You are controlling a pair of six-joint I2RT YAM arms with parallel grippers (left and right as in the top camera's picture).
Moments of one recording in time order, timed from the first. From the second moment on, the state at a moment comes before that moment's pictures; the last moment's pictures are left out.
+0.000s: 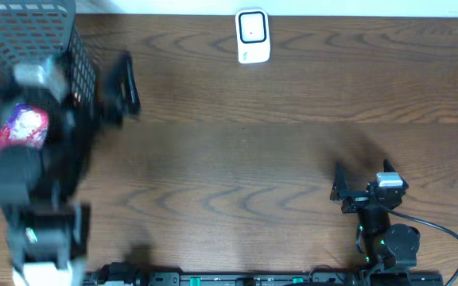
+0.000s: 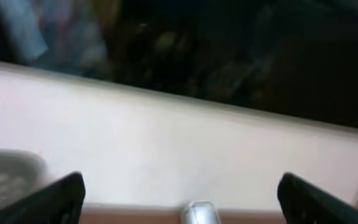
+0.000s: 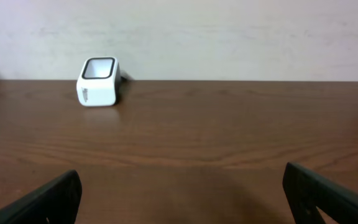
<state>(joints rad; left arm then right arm) 0.02 0.88 1.10 -0.09 0.22 -0.29 0.04 0.01 0.01 -0.07 -0.03 0.02</state>
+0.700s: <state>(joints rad) 0.54 1.77 2.28 -1.29 0.00 -0.09 0.04 0.01 0.01 -0.07 -0.03 0.02</state>
